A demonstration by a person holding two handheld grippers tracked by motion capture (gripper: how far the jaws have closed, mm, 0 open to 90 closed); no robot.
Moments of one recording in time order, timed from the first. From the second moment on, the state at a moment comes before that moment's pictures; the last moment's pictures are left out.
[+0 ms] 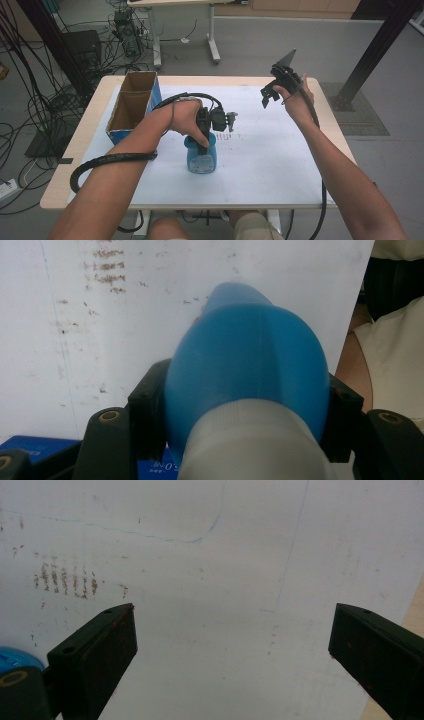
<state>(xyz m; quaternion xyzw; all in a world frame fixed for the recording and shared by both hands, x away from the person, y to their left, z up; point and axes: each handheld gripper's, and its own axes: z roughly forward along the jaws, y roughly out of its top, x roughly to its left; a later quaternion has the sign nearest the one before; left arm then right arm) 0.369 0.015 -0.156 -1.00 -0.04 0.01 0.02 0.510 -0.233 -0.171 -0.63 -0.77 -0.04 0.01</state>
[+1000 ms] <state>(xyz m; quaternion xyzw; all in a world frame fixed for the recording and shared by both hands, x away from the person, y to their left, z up) 0.374 0.041 -0.035 -0.98 -0.20 0.00 0.01 0.502 -0.225 -0.164 -0.62 -0.78 -0.05 0.01</state>
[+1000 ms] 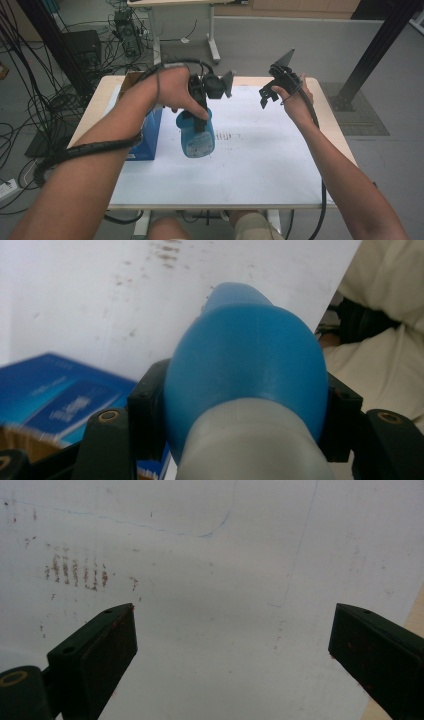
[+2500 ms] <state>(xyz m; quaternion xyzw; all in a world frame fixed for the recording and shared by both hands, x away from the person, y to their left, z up) 0.410 0.217 0.122 -0.68 -0.73 -0.10 -0.05 0.495 -0.217 -0.142 -0.60 -0.80 -0.05 0.02</state>
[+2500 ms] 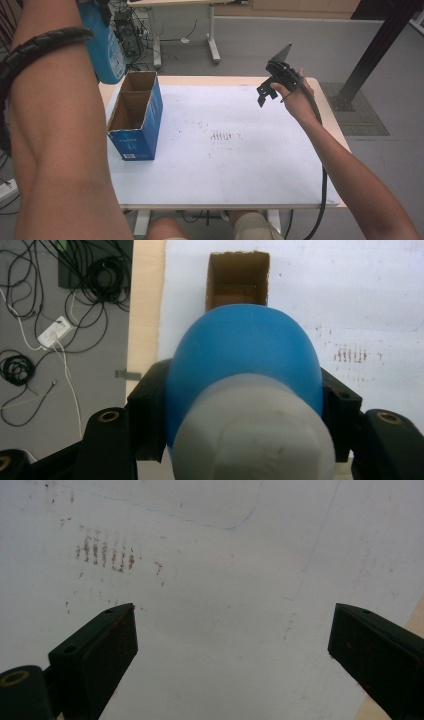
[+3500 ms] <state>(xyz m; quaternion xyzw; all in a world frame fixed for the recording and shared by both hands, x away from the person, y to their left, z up) 0.452 0.239 -0.018 -0.69 -0.72 -0.04 -0.02 0.490 -0.212 -0.142 -0.59 -0.80 -0.05 0.02</state>
